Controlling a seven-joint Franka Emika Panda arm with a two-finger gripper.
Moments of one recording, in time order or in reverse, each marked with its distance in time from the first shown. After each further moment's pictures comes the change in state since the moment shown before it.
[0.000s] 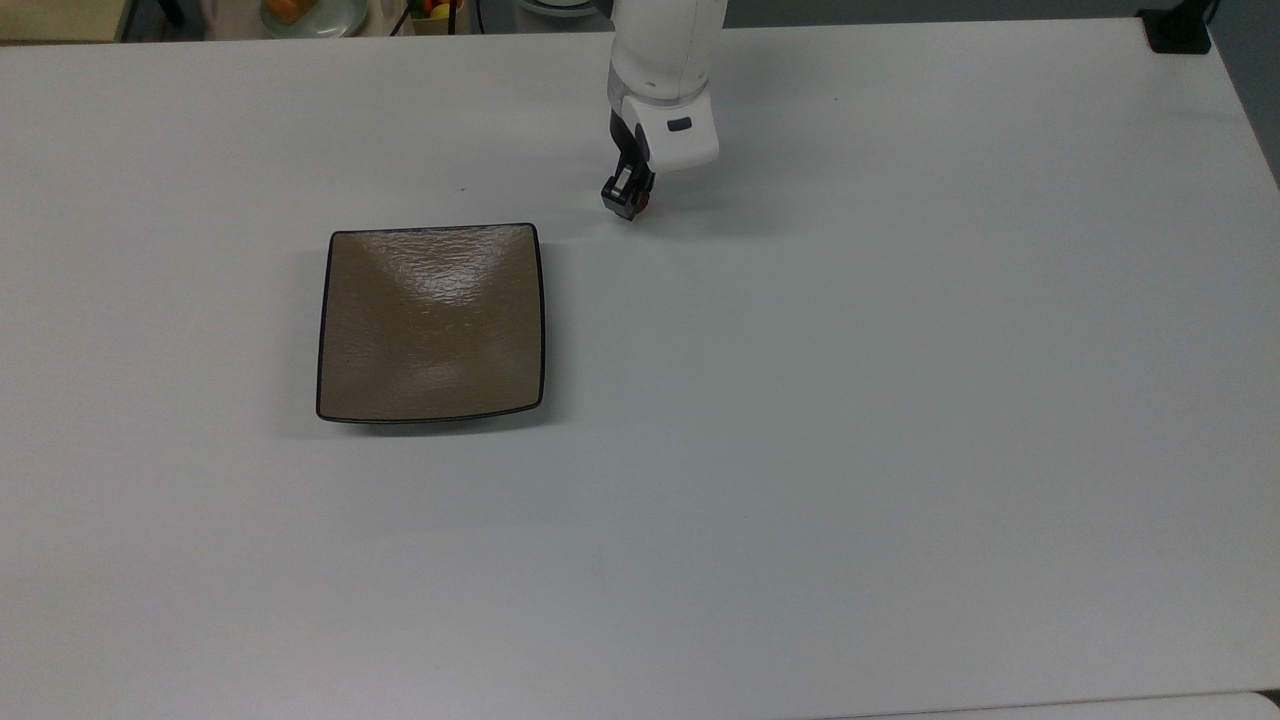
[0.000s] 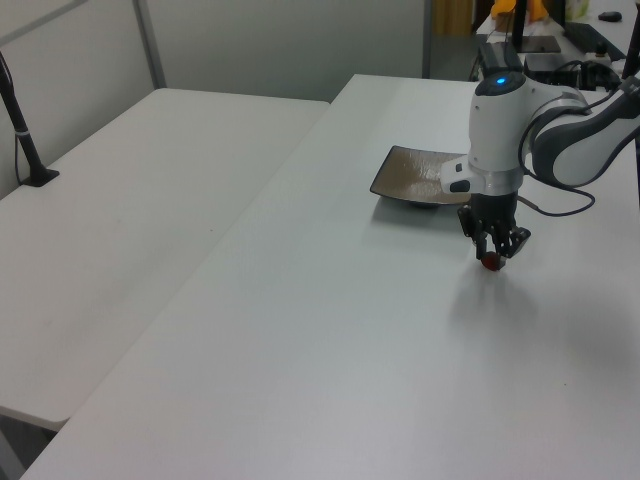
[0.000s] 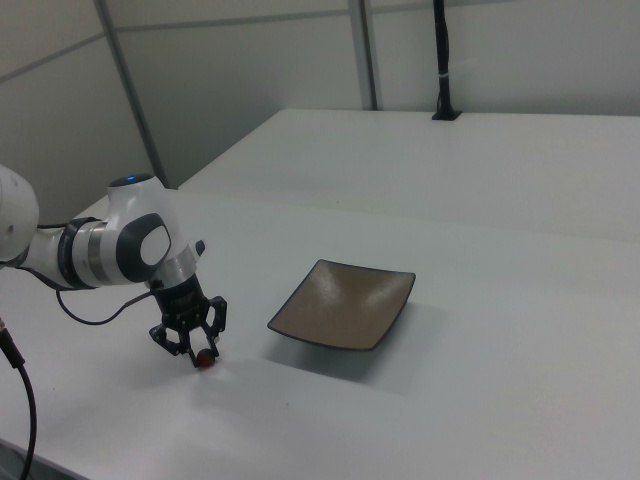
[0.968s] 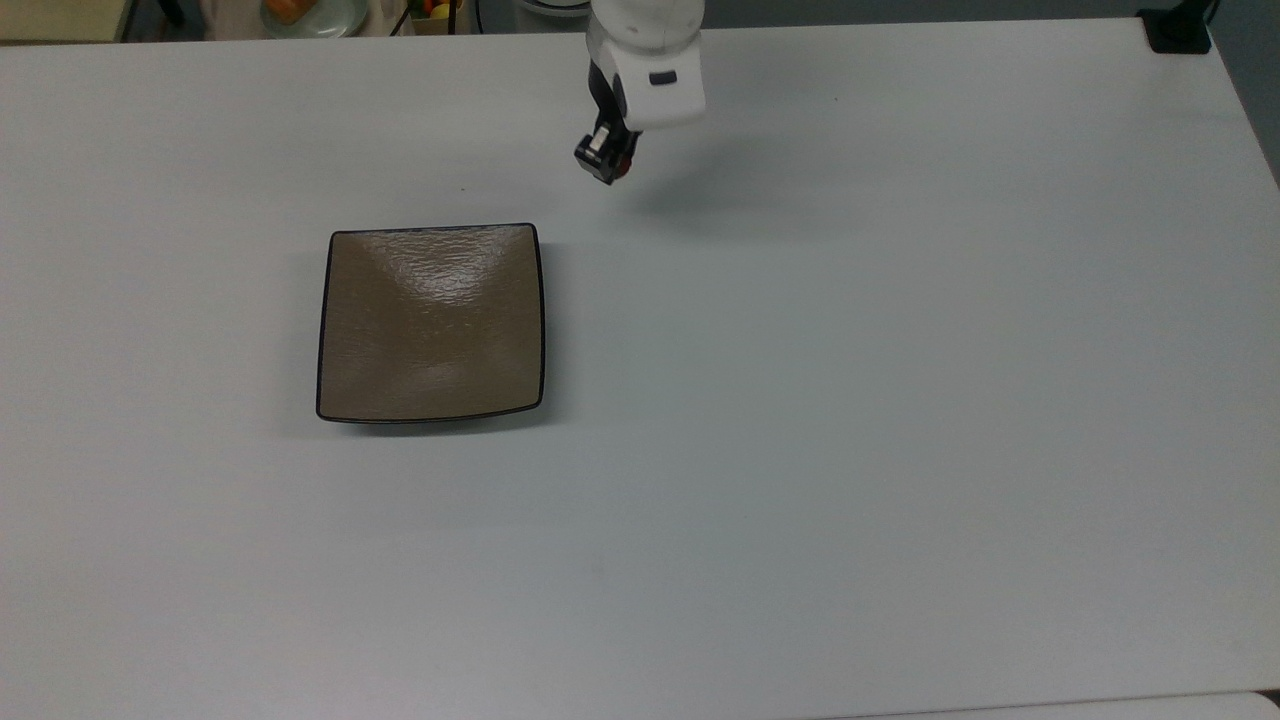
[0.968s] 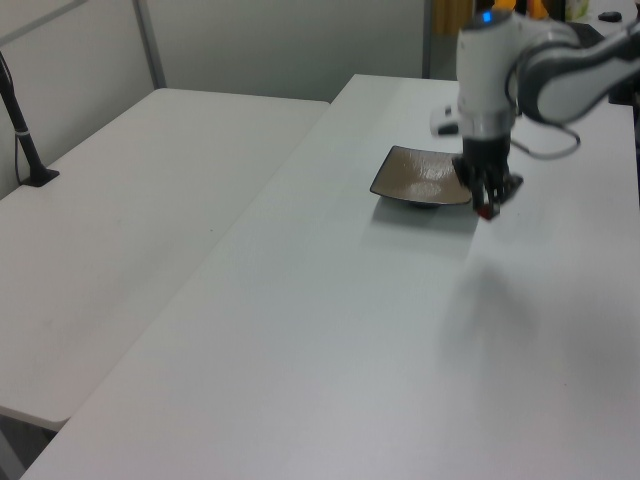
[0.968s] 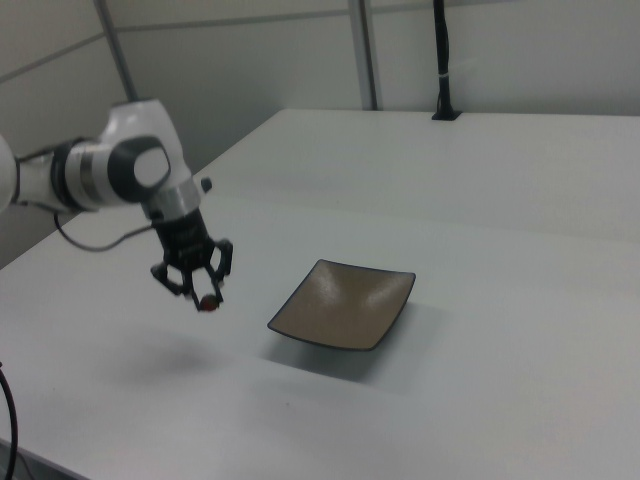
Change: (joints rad) arm -0.042 -0.062 0.001 0.230 0.007 -0.329 0.001
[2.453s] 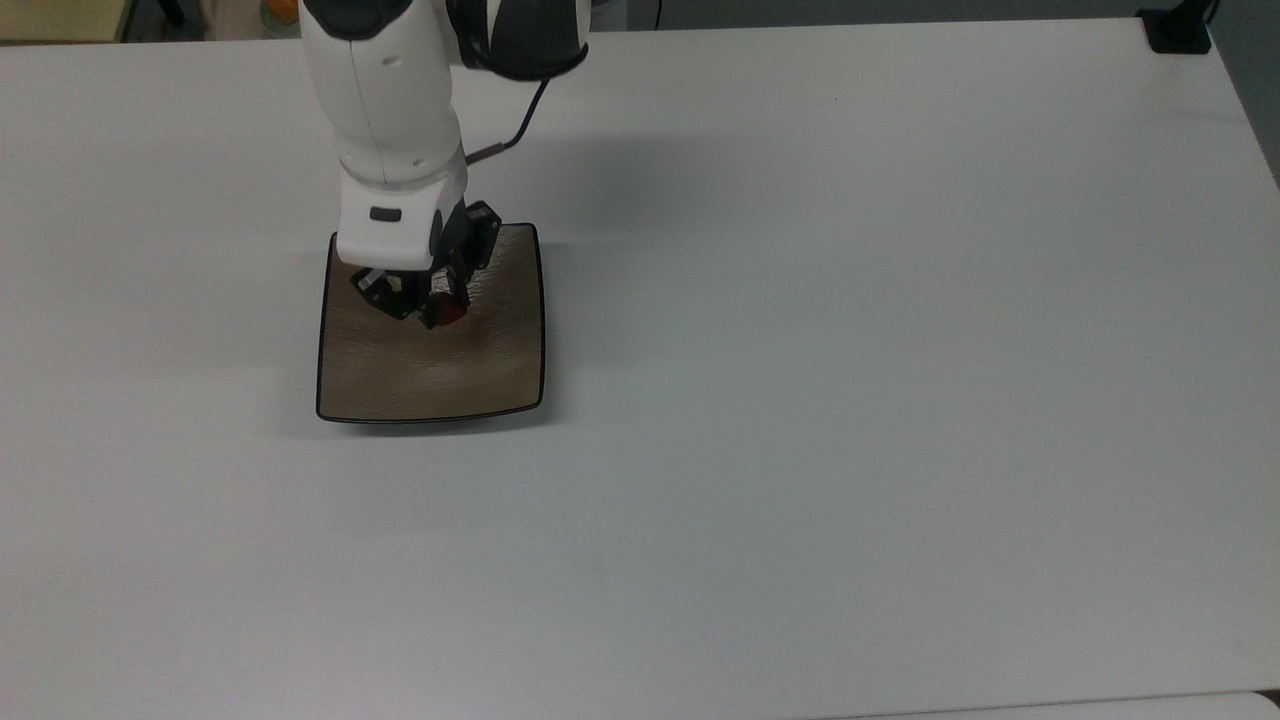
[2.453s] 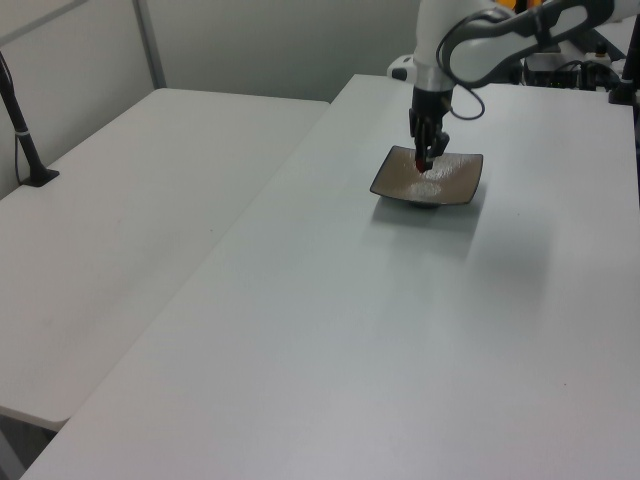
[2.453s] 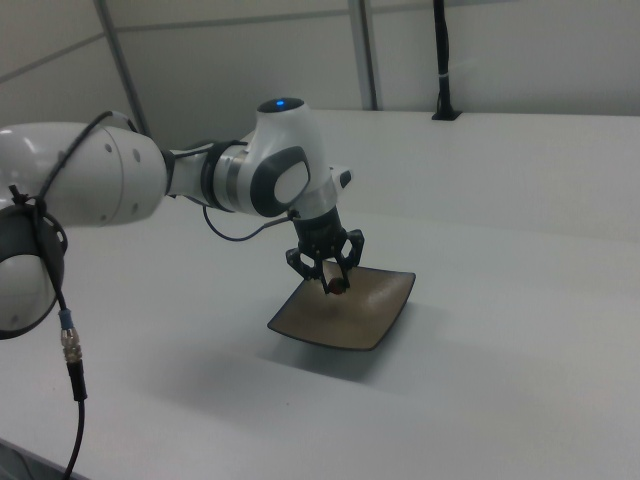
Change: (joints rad) arm -0.277 0.360 -0.013 0.373 0.056 0.177 0.003
